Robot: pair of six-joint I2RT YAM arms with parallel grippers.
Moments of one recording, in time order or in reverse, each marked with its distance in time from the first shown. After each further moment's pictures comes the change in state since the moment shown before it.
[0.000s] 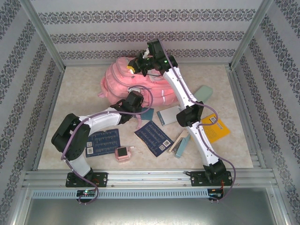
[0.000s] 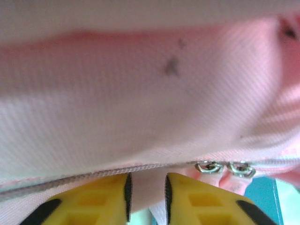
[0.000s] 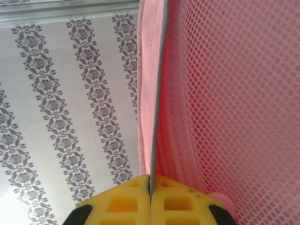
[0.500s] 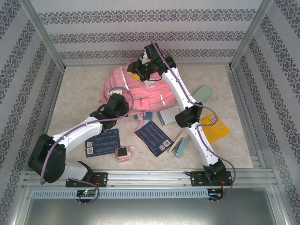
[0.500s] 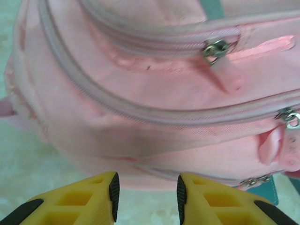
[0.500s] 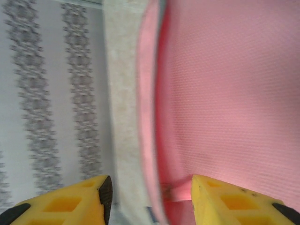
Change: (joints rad) left arm 0.097 -0.329 -0.192 -0.074 0.062 -0.109; right arm 0.020 0.000 0.024 -0.253 0.198 -0.381
